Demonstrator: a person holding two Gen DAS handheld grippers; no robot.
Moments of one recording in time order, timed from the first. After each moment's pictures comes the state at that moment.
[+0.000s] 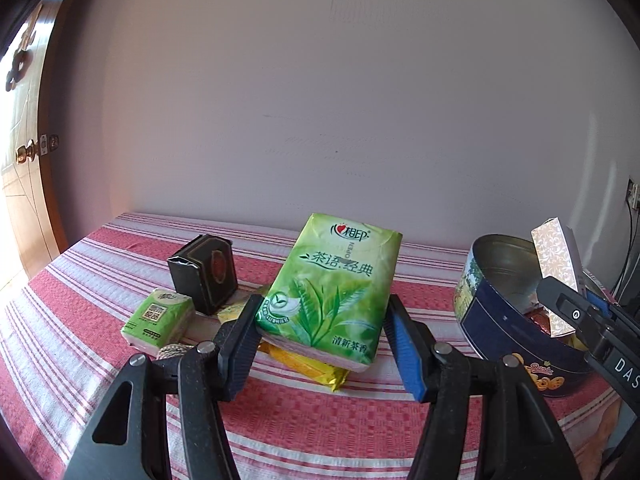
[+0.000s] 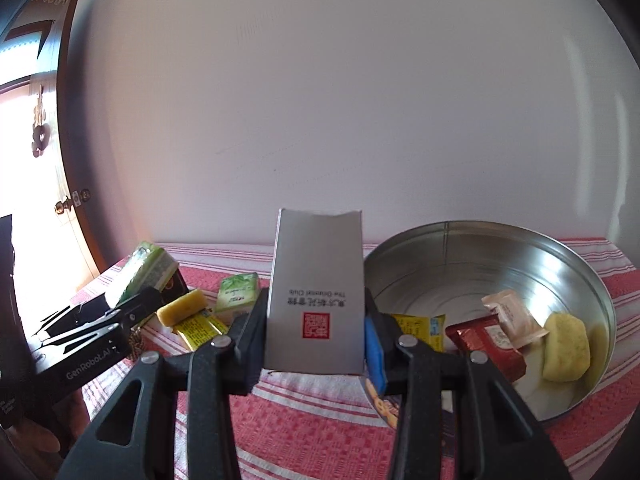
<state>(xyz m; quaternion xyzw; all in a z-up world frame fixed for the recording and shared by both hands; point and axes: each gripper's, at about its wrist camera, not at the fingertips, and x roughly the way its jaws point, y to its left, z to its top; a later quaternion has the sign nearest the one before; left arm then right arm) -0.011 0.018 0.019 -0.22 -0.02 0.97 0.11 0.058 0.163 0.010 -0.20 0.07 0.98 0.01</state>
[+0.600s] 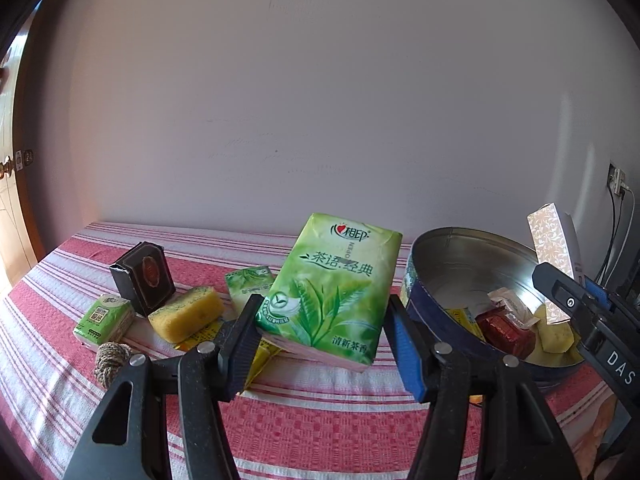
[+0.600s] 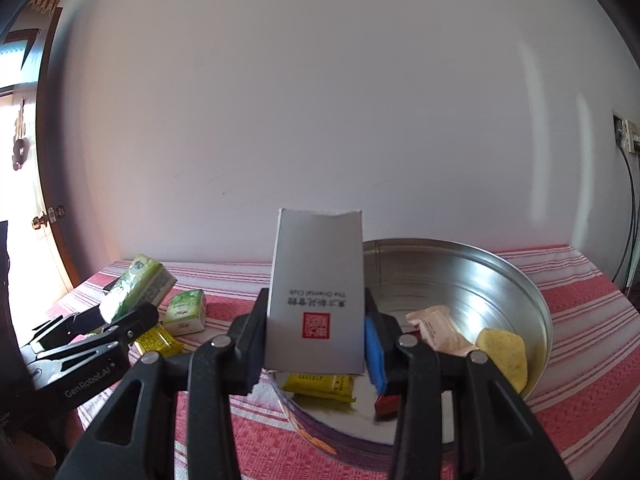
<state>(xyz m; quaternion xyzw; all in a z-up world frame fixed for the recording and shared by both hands) -0.006 0.077 0.018 -0.22 -0.01 0.96 0.14 0.083 0.209 0.017 -0.17 0.06 0.98 0.06</state>
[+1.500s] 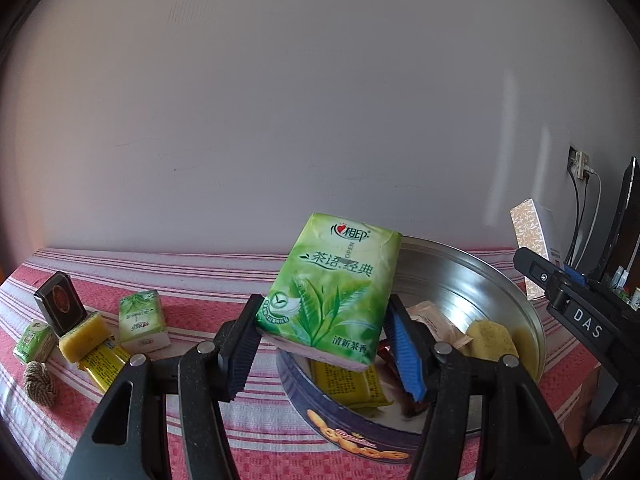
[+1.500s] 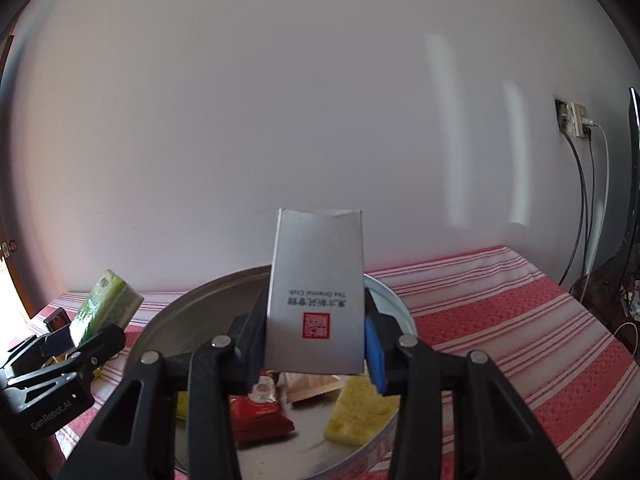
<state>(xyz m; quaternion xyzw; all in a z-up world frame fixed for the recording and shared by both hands) 0.003 0.177 0.021 -0.21 0.01 0.95 0.22 0.103 0.323 0.019 -0.15 0.09 0.97 0.16</state>
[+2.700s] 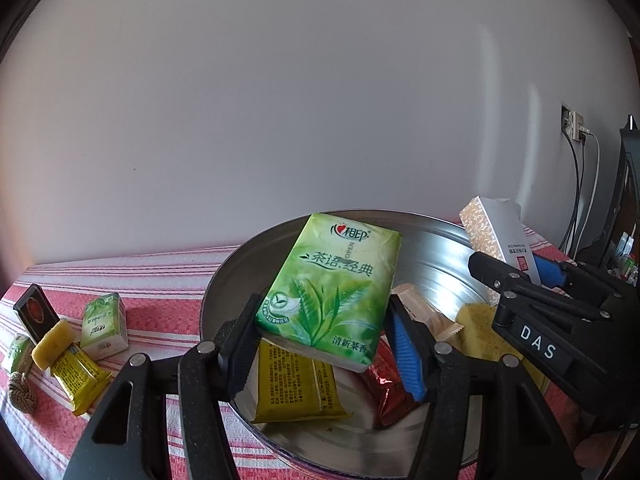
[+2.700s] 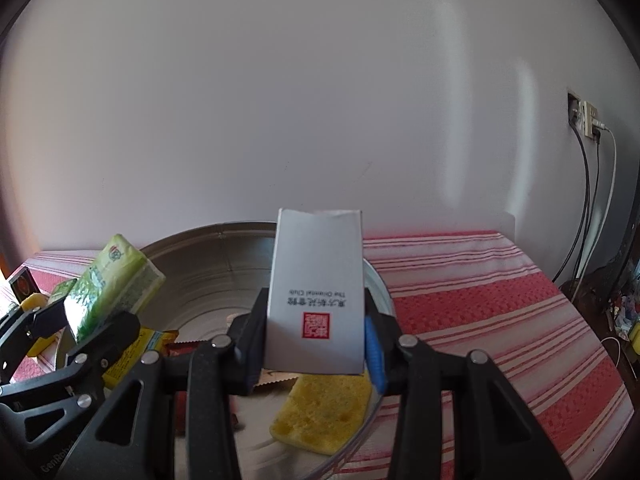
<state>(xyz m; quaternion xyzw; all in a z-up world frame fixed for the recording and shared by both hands) 0.002 0.219 -0.001 -0.23 0.06 0.95 0.23 0.064 0.345 -0.005 -0.24 0.06 0.96 0.17</state>
